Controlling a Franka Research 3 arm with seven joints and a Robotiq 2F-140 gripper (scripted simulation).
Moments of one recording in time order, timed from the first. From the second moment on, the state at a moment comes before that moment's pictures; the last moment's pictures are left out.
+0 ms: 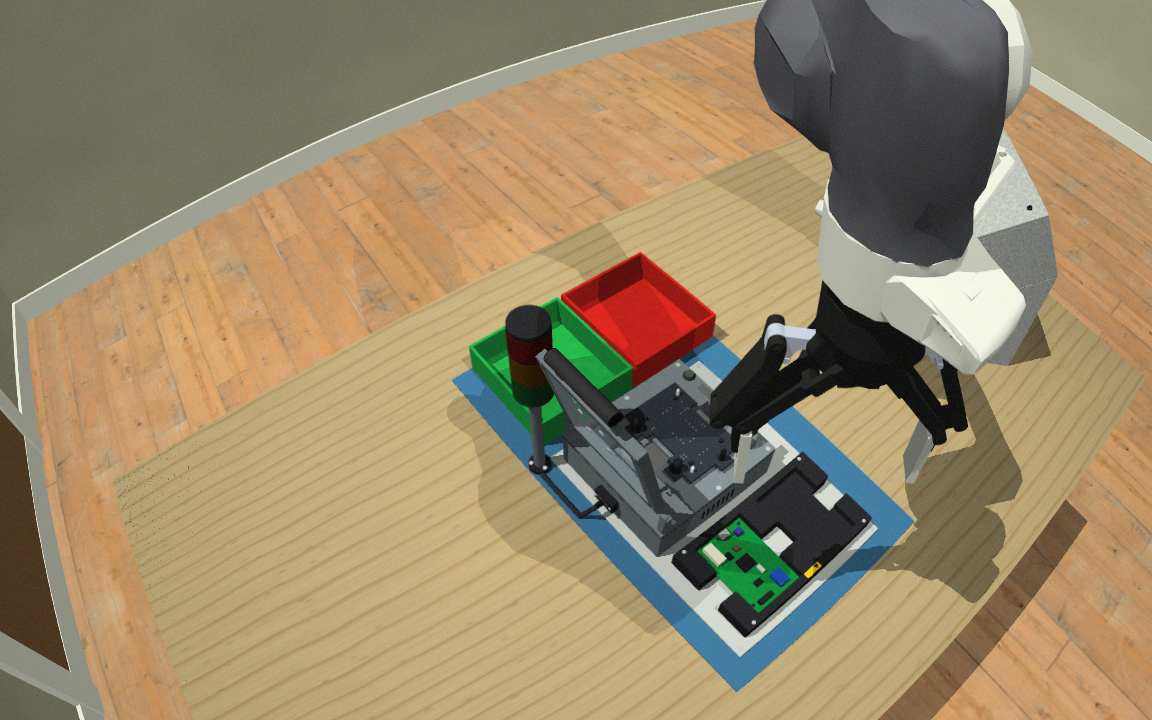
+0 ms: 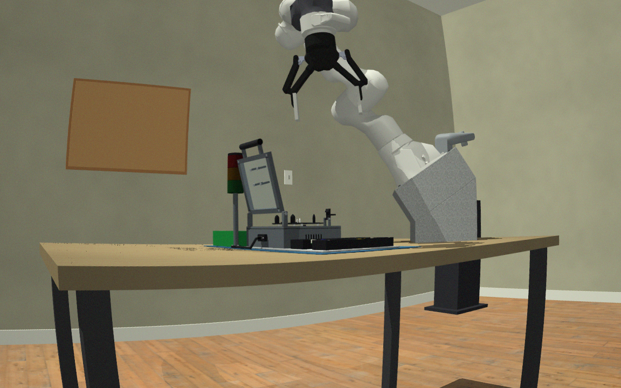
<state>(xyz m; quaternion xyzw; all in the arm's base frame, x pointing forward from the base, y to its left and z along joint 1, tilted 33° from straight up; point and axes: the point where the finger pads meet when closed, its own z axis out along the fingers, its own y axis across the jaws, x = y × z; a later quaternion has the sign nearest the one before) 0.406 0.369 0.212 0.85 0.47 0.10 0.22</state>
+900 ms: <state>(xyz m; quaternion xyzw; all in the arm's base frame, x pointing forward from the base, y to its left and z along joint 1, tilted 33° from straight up) 0.388 0.341 0.226 0.72 0.64 0.07 0.26</state>
